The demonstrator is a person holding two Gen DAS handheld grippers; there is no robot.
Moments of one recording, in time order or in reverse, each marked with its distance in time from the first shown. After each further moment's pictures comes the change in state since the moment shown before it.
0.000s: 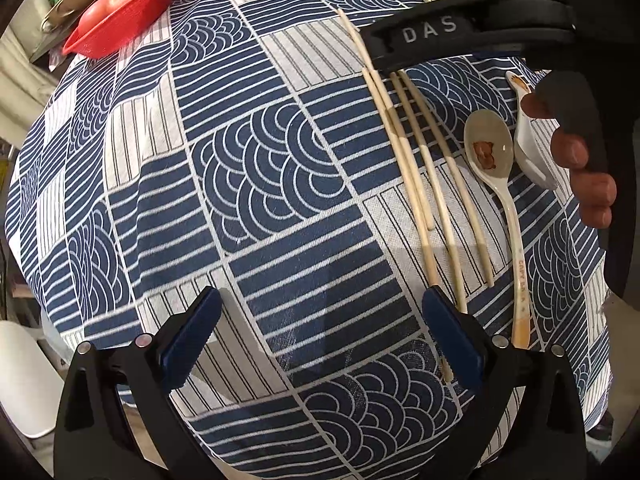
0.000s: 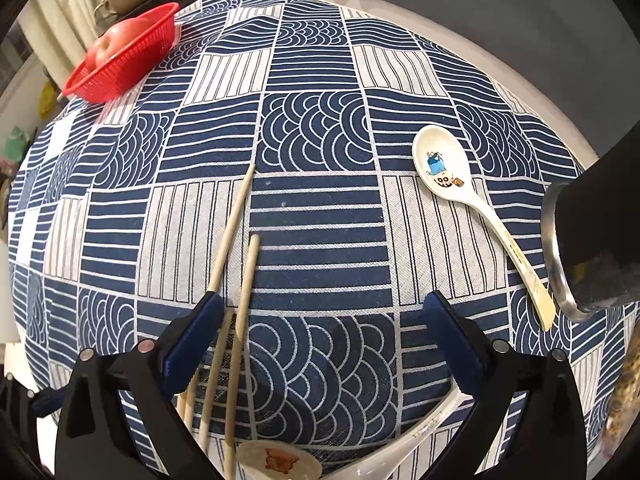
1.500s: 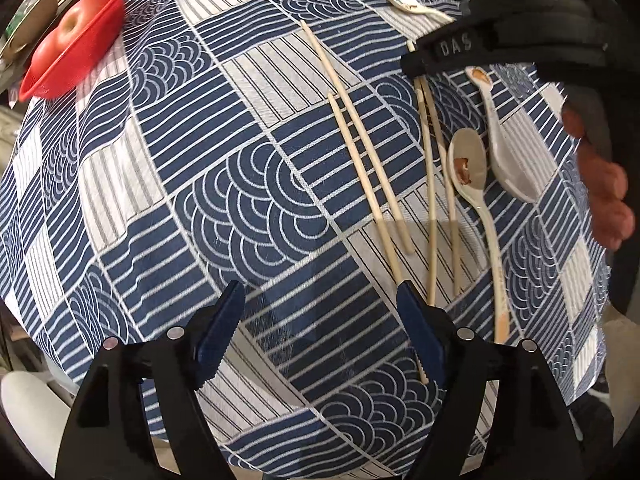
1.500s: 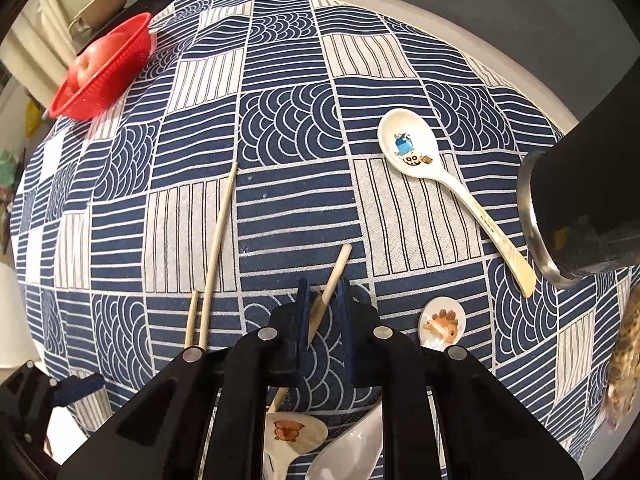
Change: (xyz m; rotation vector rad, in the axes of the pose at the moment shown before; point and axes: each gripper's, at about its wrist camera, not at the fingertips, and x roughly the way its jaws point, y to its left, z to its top) left arm -0.003 0.026 0.035 0.149 0.074 -0.097; right arm -0.019 -0.017 -0.001 0.110 0.083 -0.013
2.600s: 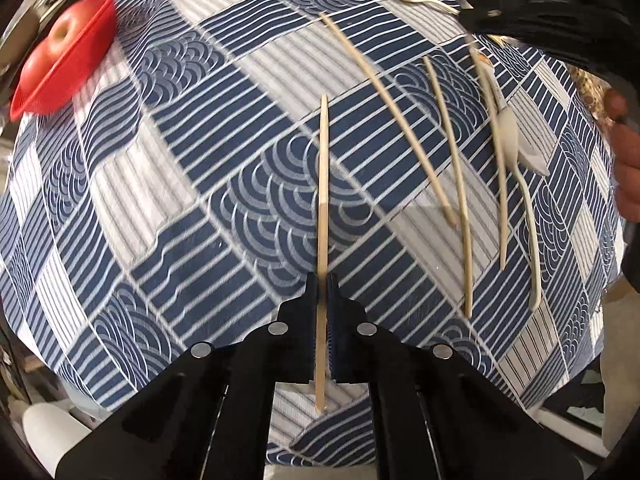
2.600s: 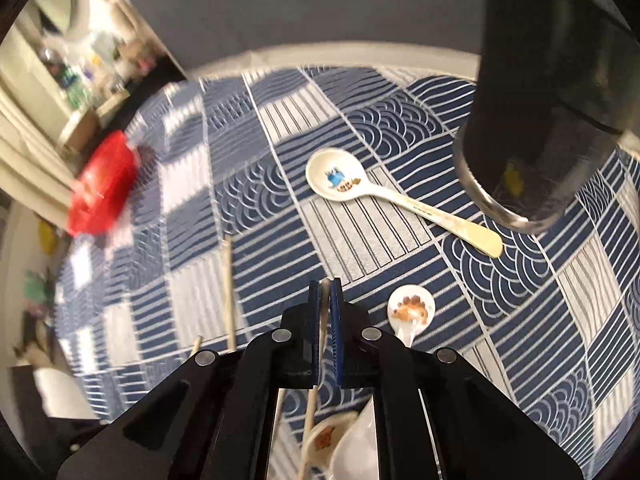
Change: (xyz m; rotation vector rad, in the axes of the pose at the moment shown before) left arm -0.006 0.025 0.035 0.083 0.024 -0.032; right arm -0.047 -0.057 -0.032 0.342 -0.226 0.173
